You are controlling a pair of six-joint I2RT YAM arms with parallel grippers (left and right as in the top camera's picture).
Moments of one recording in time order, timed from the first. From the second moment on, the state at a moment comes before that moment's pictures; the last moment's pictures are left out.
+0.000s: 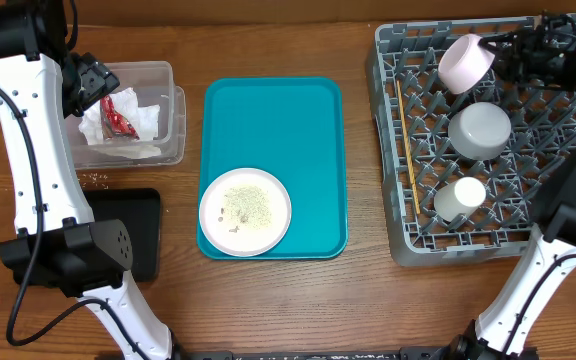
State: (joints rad) left arm 0.21 2.06 2.41 -1.69 -0.22 -0.63; right arm -0.41 2.40 2.16 -0.84 -1.12 0.50
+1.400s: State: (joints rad) left arm 0.21 2.06 2.41 -1.69 -0.22 -0.63; right arm -0.11 2.17 2.16 -1.07 -0.05 0.49
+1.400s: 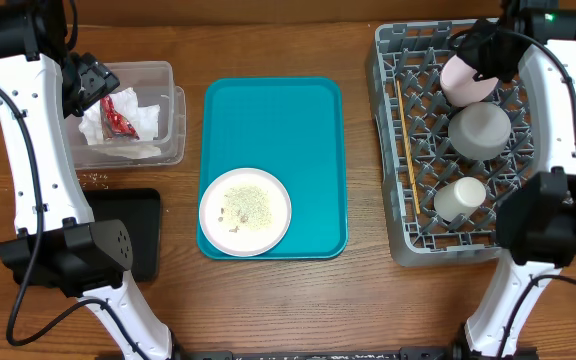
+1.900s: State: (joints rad) left arm 0.21 2.06 2.41 -1.69 -0.22 -0.63; right arm -0.12 2.26 2.15 -1.01 -0.02 0.49
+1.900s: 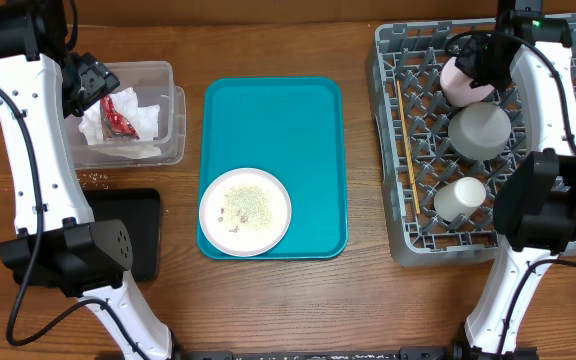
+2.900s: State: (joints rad) left arm 0.21 2.06 2.41 -1.69 -0.22 -0.63; right arm -0.15 2.23 2.28 -1.15 0.07 0.54
